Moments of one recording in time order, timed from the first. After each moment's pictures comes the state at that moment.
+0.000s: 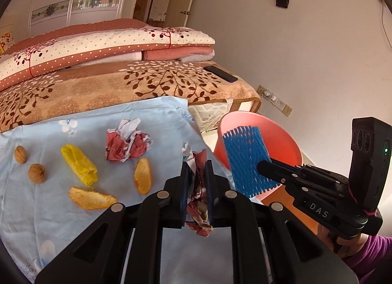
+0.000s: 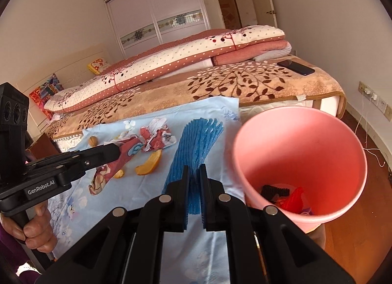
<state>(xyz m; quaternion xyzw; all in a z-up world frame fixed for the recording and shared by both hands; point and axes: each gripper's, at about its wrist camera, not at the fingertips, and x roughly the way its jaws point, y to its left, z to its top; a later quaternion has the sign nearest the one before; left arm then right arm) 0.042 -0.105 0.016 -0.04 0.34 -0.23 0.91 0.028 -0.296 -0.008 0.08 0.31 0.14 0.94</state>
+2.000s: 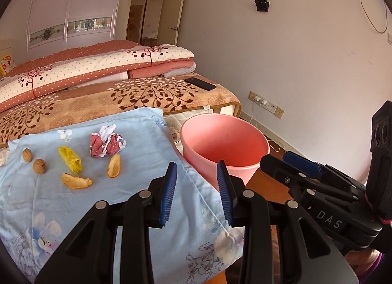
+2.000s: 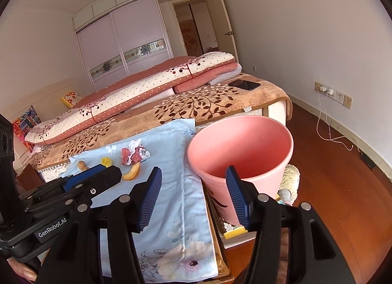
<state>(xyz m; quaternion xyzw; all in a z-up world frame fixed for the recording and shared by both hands) -0.055 -0.153 0.035 -0.01 0.28 -0.22 0.94 -0.091 -0.323 0.026 0.11 0.24 0.04 0.96</state>
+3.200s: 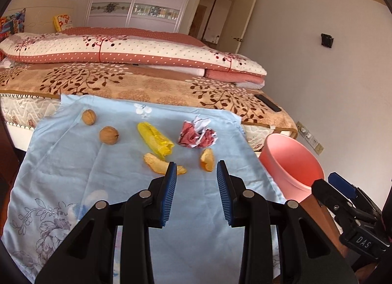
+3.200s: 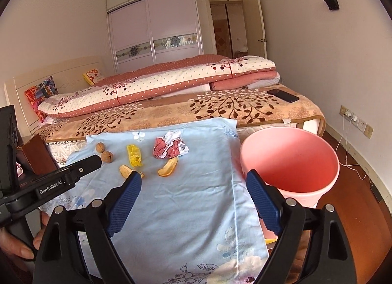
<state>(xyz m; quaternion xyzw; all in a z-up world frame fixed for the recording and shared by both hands) -0.031 -0.012 0.007 -0.12 0.30 -0.07 0.94 -0.046 -0.238 0.015 0.04 0.26 0.12 0.96</state>
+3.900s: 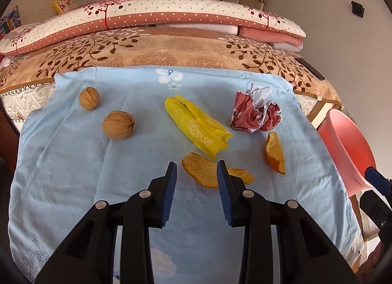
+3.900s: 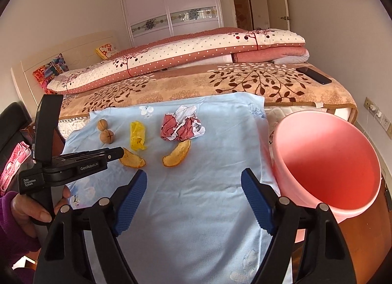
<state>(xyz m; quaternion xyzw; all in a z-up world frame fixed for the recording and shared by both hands) 0.071 0.011 -0.055 -0.07 0.41 -0.02 0.91 0.025 -0.211 -0.020 0.02 0.33 0.17 0.93</state>
